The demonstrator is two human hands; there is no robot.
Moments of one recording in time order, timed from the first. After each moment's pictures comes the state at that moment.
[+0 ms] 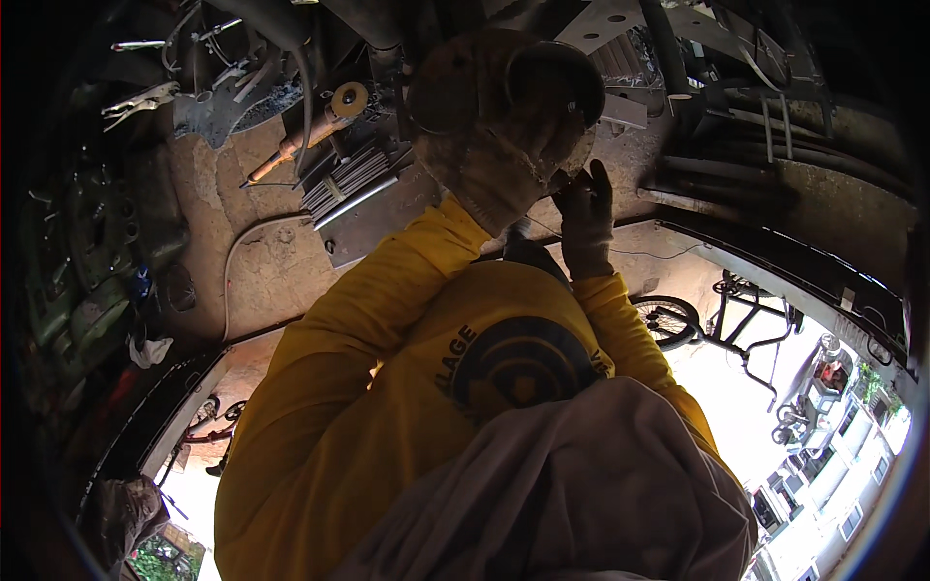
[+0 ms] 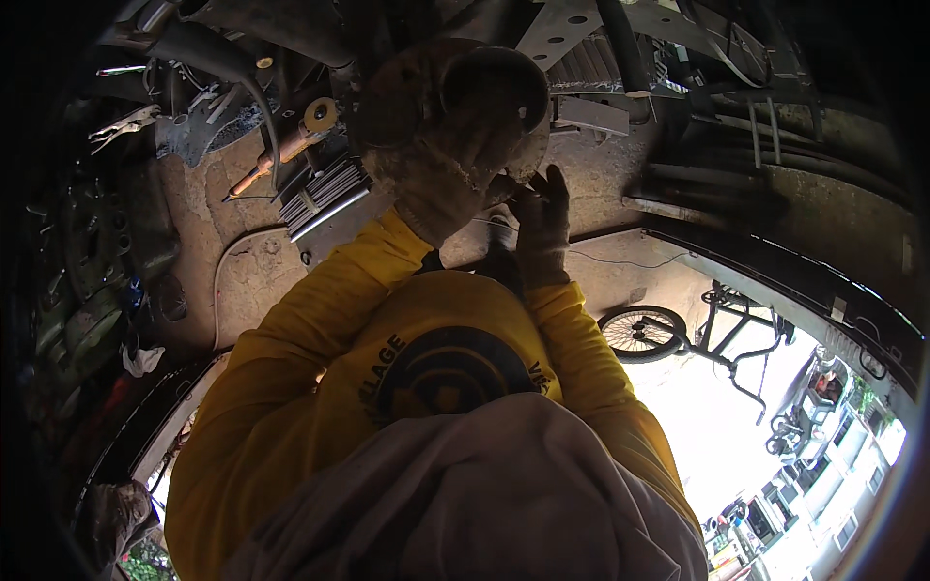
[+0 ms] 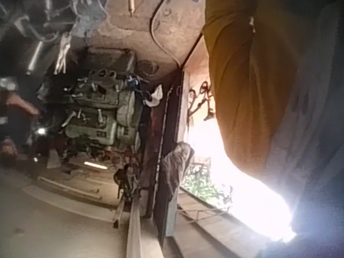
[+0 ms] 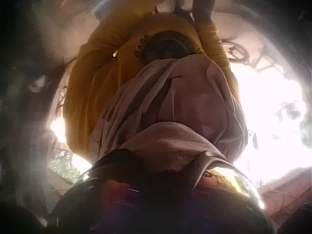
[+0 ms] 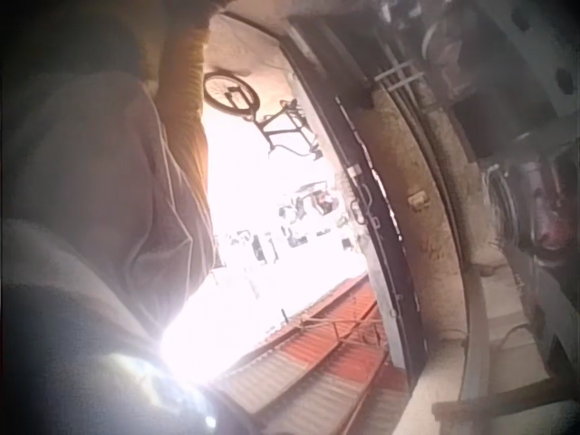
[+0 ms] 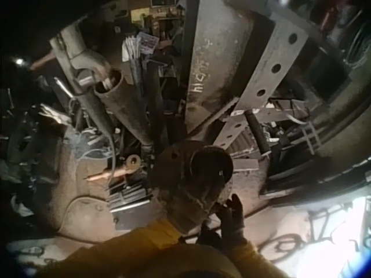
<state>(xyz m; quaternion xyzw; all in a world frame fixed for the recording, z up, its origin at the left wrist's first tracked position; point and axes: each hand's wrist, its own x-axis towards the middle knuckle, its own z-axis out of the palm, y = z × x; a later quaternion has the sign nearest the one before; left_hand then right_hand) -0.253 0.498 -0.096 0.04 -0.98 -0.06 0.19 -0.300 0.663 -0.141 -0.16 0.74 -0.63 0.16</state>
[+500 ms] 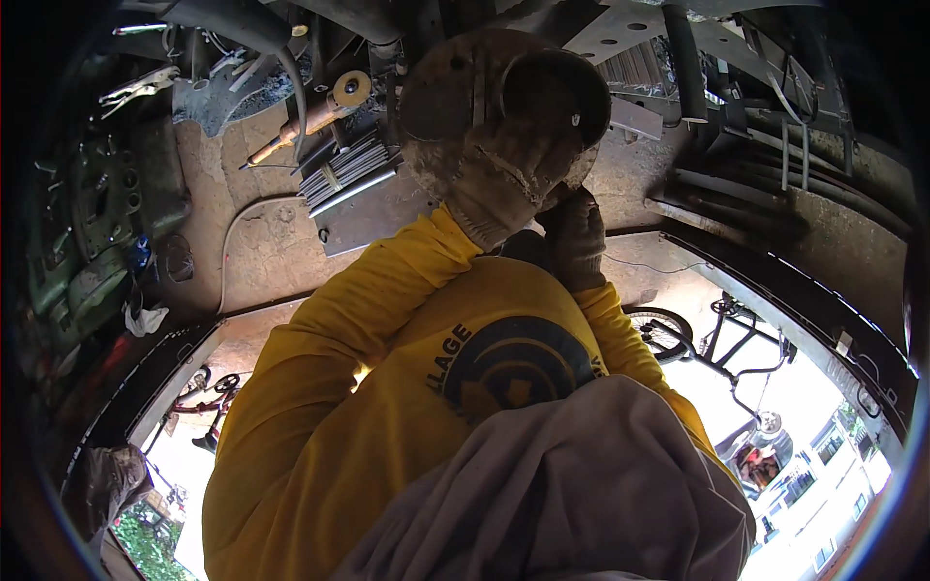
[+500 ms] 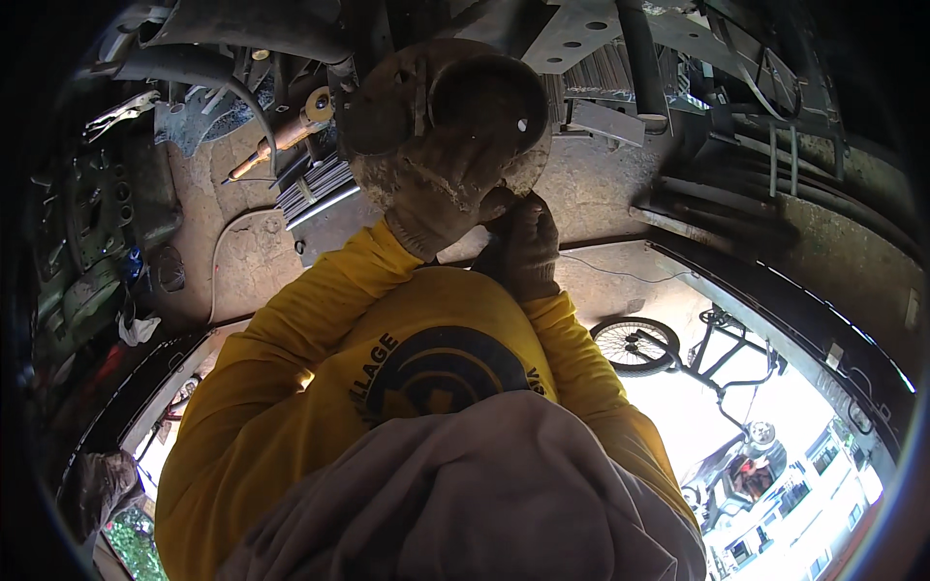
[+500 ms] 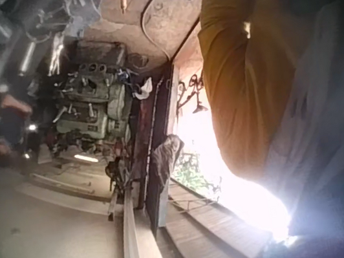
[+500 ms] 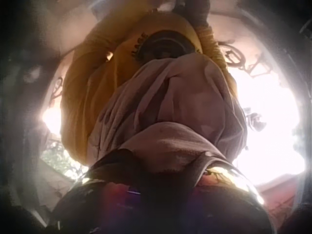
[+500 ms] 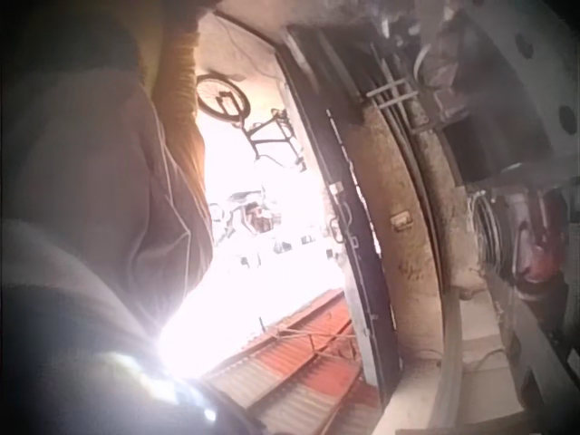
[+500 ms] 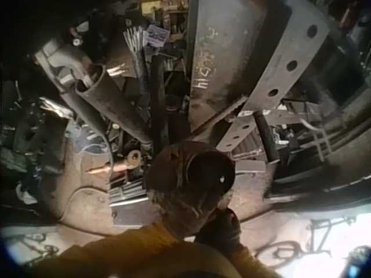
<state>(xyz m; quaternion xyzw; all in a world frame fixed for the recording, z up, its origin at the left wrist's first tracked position) -0.261 0.504 -0.107 0.10 -0.96 -0.11 0.23 -0.312 0.670 -0.159 -0.21 0.80 -0.52 0.21</state>
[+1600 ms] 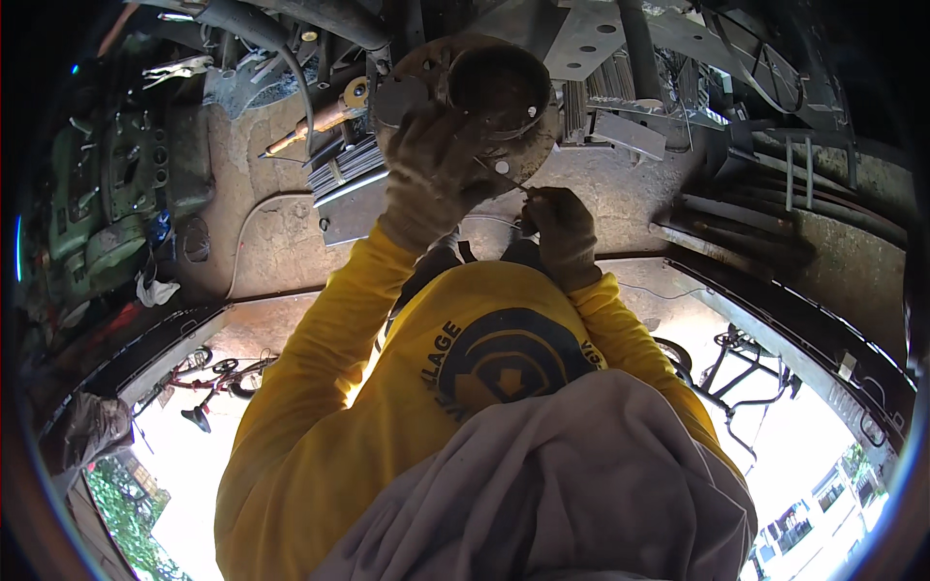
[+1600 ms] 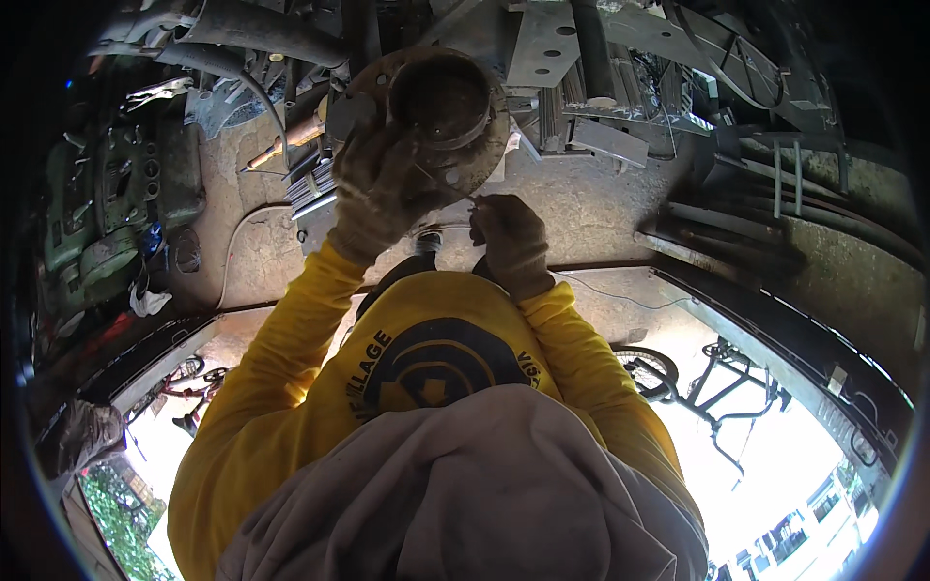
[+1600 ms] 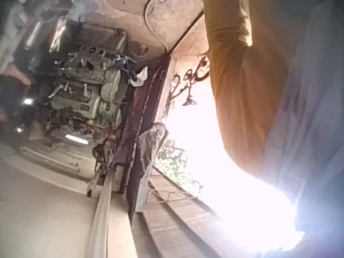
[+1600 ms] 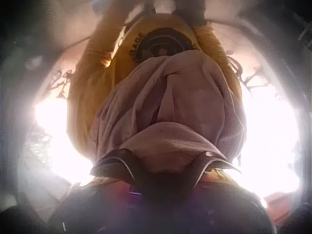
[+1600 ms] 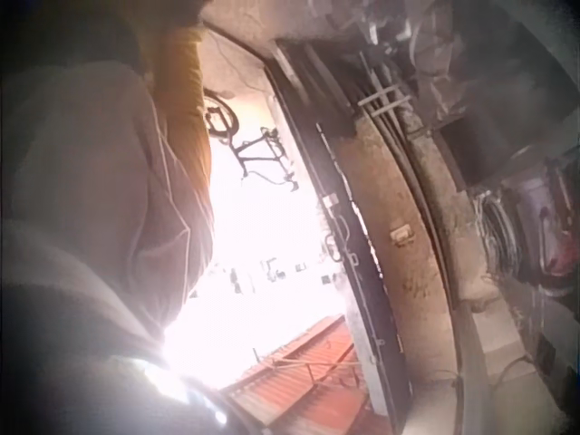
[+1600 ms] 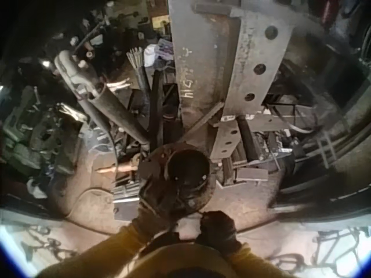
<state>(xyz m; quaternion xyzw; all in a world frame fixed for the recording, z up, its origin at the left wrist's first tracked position) -0.243 0.519 -0.061 0.14 -0.93 -0.15 0.32 -0.351 0.705 -0.124 -0.17 0.62 -0.65 0.40</state>
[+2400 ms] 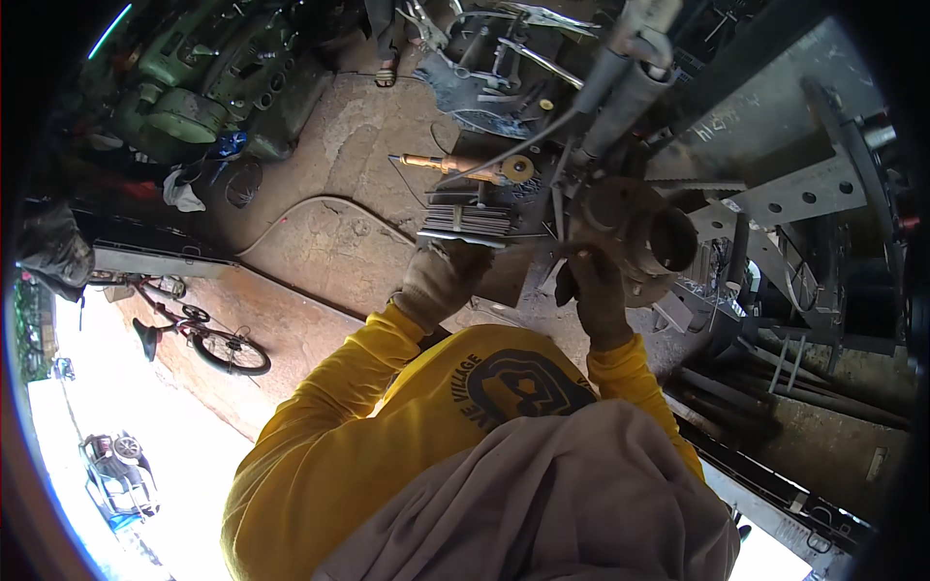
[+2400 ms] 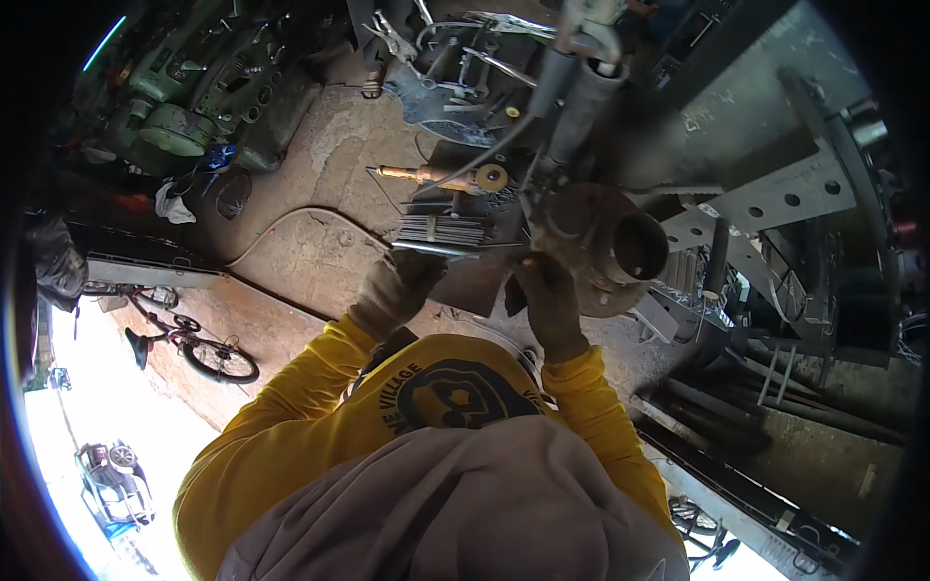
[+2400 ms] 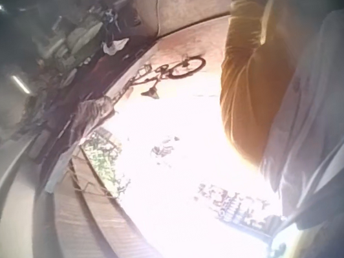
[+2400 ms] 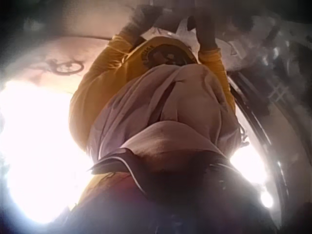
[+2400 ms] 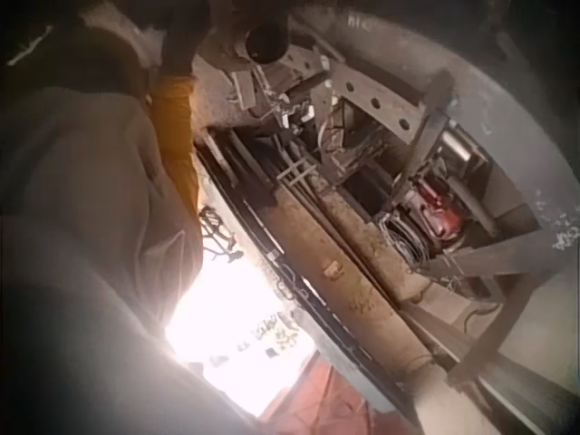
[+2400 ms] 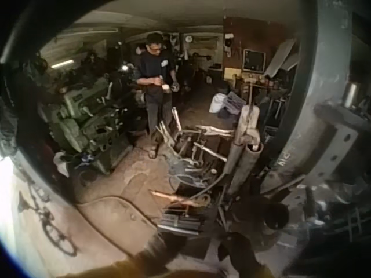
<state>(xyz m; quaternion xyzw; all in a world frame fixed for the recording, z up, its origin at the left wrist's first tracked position) -0.005 0.480 -0.047 0.35 -0.86 -0.25 0.28 -0.237 0.571 -0.023 -0.32 0.56 -0.54 0.54</state>
